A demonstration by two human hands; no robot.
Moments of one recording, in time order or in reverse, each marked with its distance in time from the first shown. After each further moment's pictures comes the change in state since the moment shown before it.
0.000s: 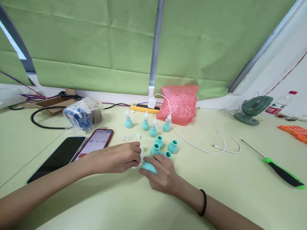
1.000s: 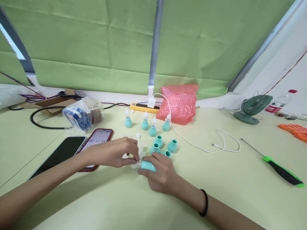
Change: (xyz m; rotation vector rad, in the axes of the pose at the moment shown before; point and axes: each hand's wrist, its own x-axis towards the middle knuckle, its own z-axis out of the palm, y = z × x) left_hand -0.003 -0.009 -0.003 -0.164 0.017 -0.036; right_hand 0.005 -0.001 -0.005 0.084 -0.036 0.024
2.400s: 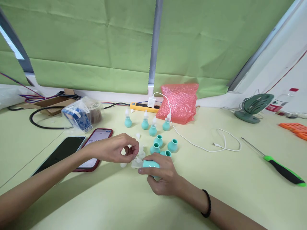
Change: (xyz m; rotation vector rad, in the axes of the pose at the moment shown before) left_hand 0.002 -0.007 -0.008 -0.248 -0.014 -0.057; right_hand 0.011 -0.007 -0.010 0.277 0.107 0.154
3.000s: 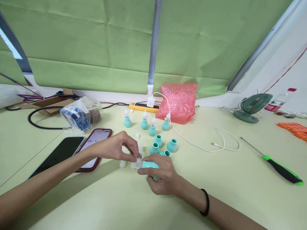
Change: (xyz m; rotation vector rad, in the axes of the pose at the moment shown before) left_hand 0.006 -0.012 0.010 -0.416 0.083 -0.015; right_hand -0.005 0.003 0.000 -0.027 -0.017 -0.005
